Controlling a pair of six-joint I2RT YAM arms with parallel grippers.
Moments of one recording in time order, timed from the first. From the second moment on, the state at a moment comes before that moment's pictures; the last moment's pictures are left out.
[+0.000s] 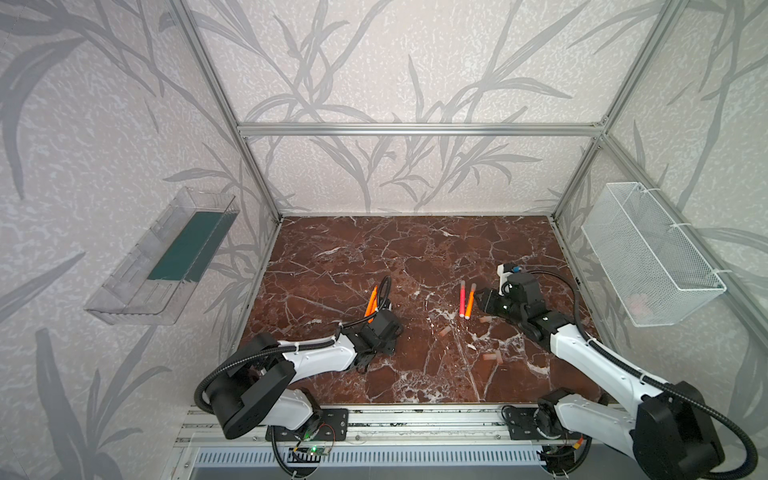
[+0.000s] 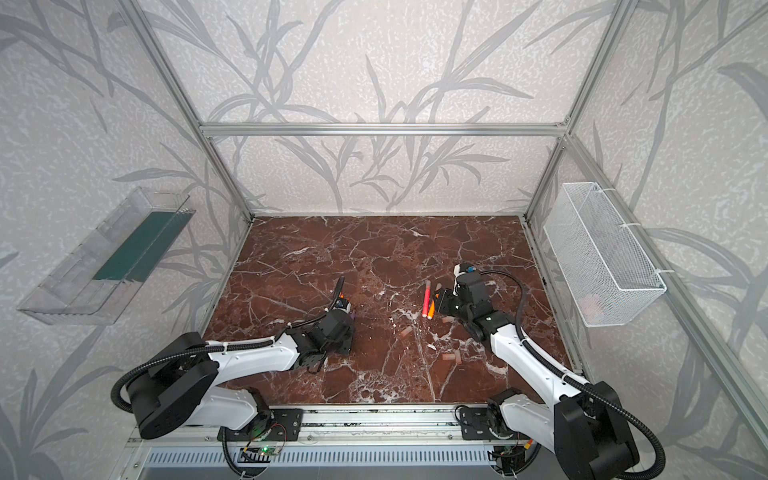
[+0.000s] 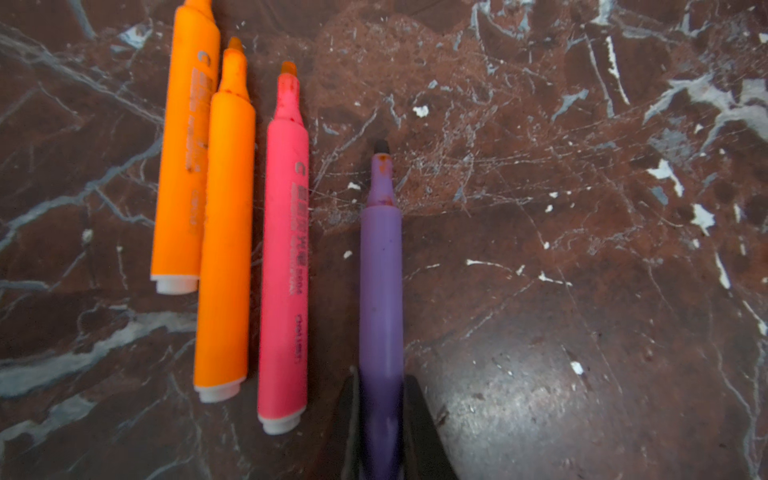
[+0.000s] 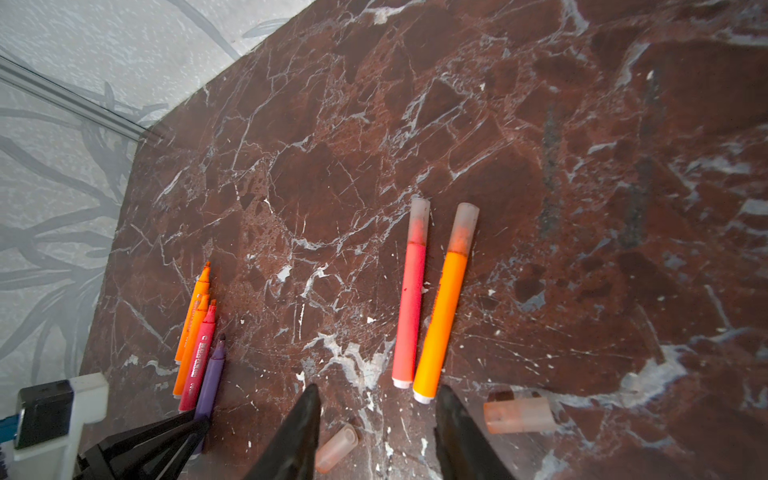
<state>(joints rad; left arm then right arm) -0.82 1.40 0.51 -0.12 -0.28 -0.54 0.39 1.11 0.58 -0.13 -0.12 0.64</state>
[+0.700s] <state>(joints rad) -0.82 1.16 0.58 -0.01 -0.07 -0.43 0.92 0.95 0.36 0.34 0.09 0.81</state>
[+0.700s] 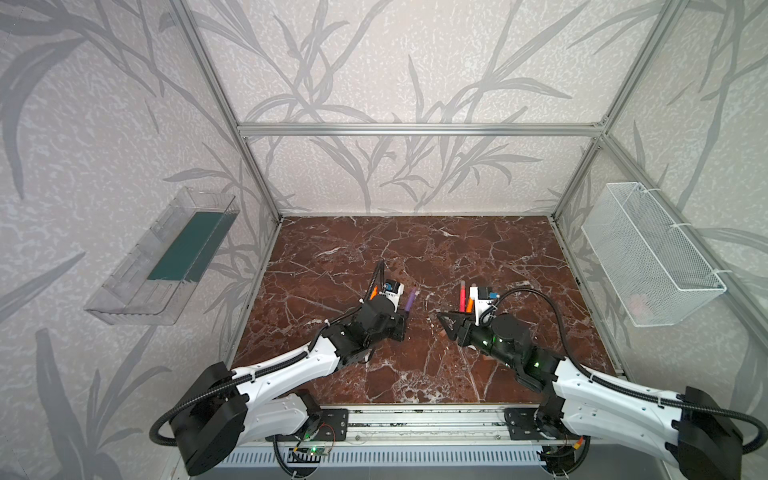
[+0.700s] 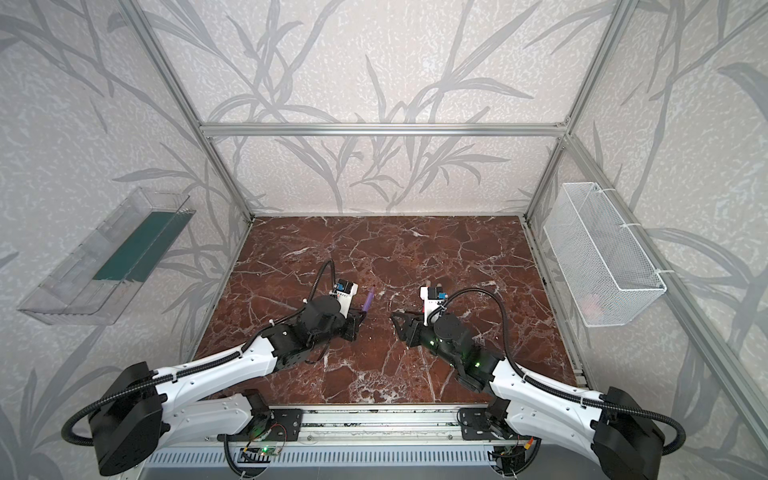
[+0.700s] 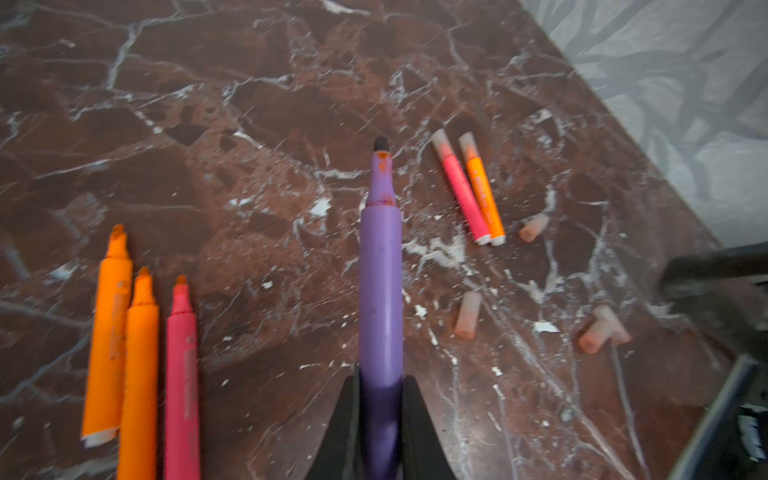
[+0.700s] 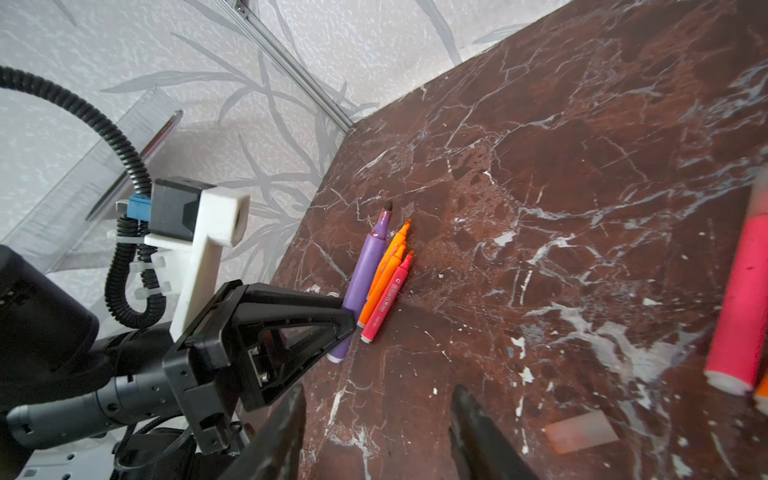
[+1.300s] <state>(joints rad) -0.92 1.18 0.55 0.14 0.04 -0.43 1.01 1.15 0.38 0.56 0.18 0.86</state>
